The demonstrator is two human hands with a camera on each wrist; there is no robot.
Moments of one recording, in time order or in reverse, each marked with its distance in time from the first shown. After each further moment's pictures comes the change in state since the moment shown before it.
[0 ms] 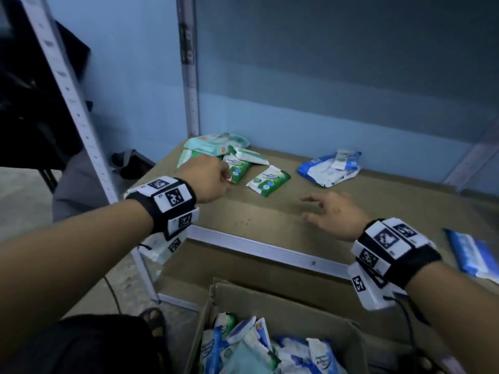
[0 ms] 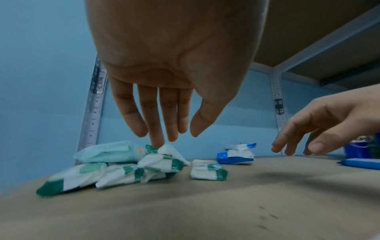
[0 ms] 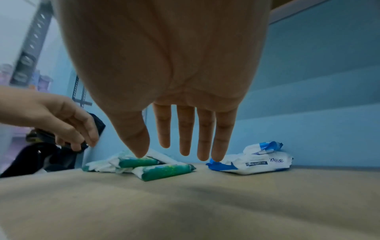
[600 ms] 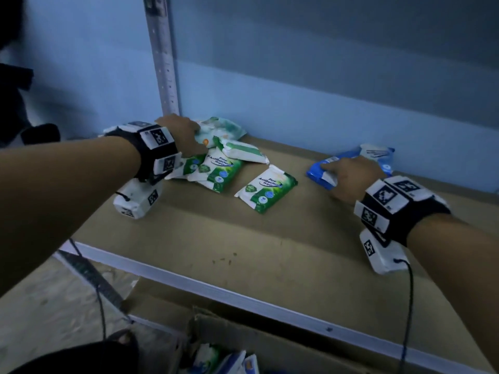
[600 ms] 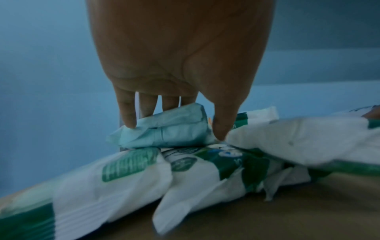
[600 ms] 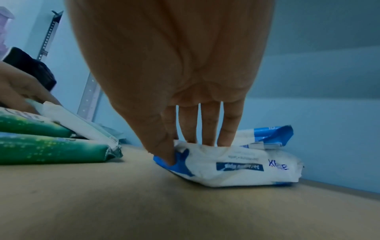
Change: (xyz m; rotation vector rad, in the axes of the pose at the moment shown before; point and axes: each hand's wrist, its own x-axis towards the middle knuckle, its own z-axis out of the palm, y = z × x) left_hand 0.174 -0.057 0.036 0.360 -0.130 -0.183; right_hand 0.165 0.060 -0.007 -0.437 0.021 0.060
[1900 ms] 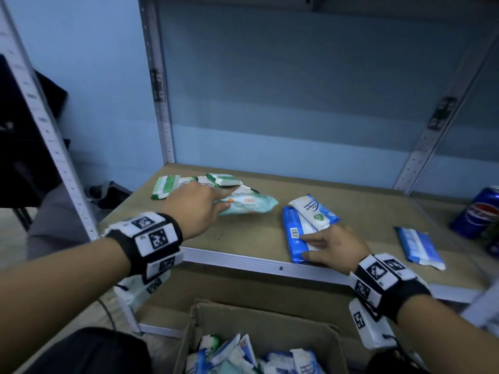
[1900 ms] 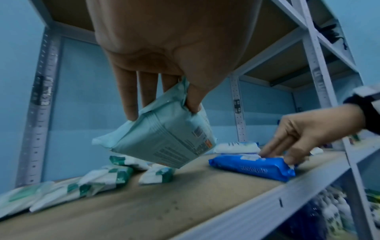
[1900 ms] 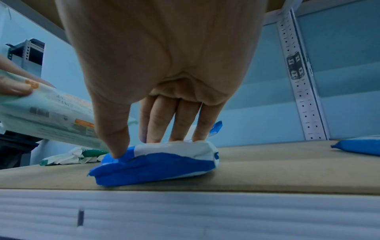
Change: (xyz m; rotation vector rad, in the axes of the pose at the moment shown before) left_hand -0.253 0.059 -0.057 -0.281 0.241 0.316; right_hand -0.234 0.011 0.018 0.494 0.030 0.114
